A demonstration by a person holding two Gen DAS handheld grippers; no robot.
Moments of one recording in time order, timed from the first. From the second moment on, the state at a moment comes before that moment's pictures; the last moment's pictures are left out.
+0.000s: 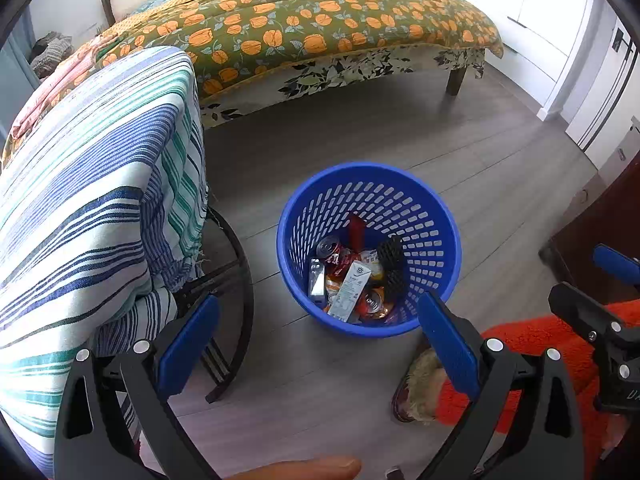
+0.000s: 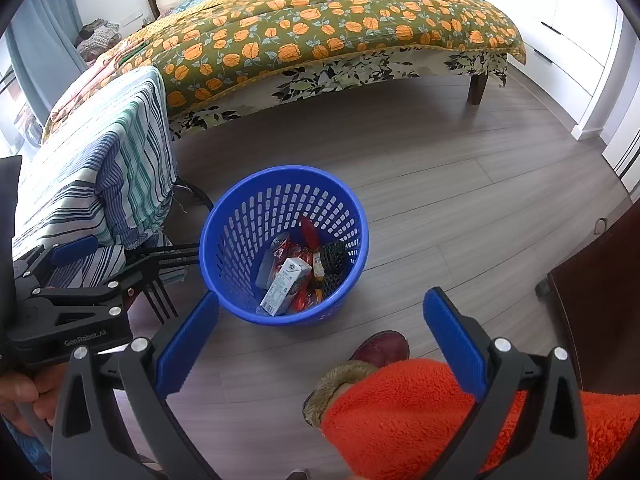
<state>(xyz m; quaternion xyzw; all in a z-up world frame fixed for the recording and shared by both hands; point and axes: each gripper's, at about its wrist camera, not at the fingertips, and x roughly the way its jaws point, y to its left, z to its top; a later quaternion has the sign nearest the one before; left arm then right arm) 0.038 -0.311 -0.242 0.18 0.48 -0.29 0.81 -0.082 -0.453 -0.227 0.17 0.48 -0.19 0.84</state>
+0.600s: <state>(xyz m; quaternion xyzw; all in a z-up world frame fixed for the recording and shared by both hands) 0.040 -0.309 -0.243 0.18 0.48 -0.28 0.81 -0.083 -0.449 -0.230 0.17 0.48 -0.19 0.84</state>
